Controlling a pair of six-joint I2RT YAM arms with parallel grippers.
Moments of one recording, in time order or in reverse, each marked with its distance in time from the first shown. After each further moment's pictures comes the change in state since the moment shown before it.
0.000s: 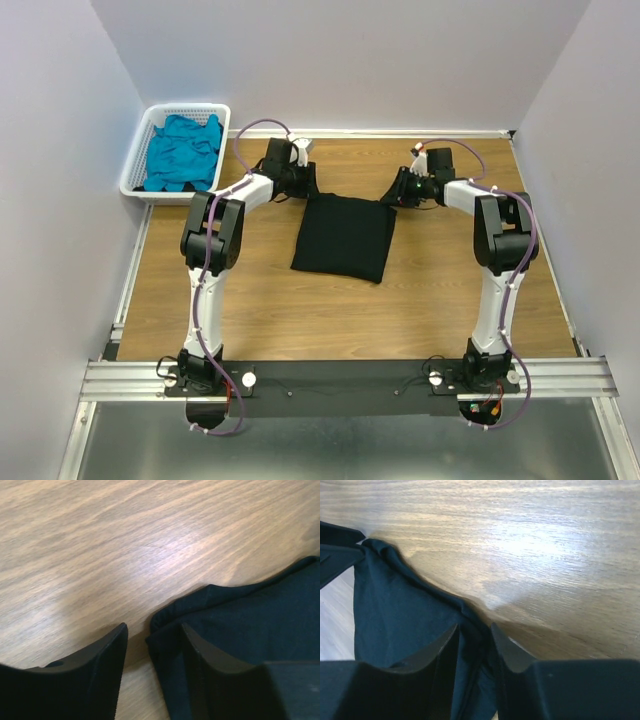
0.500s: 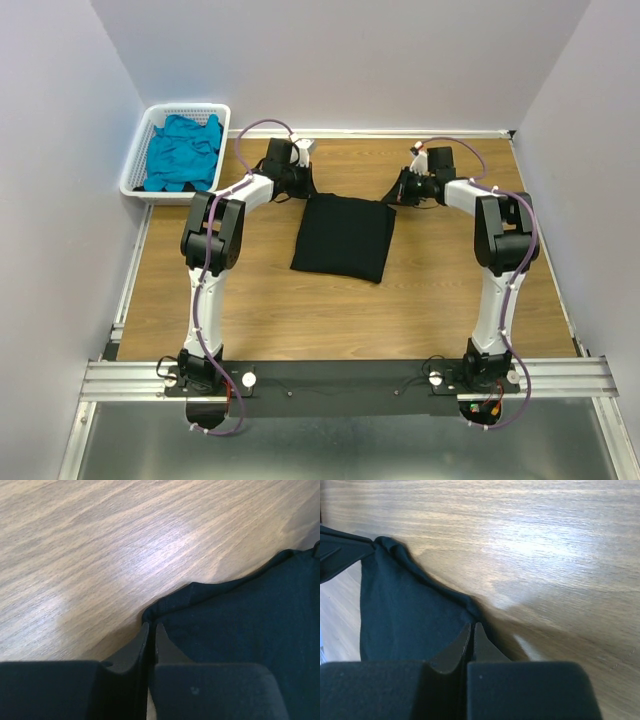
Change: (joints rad) left arm 0.000 0.000 -0.002 0.009 0.070 0.014; right arm 0.000 -0.003 0.005 0.000 -0.031 -0.006
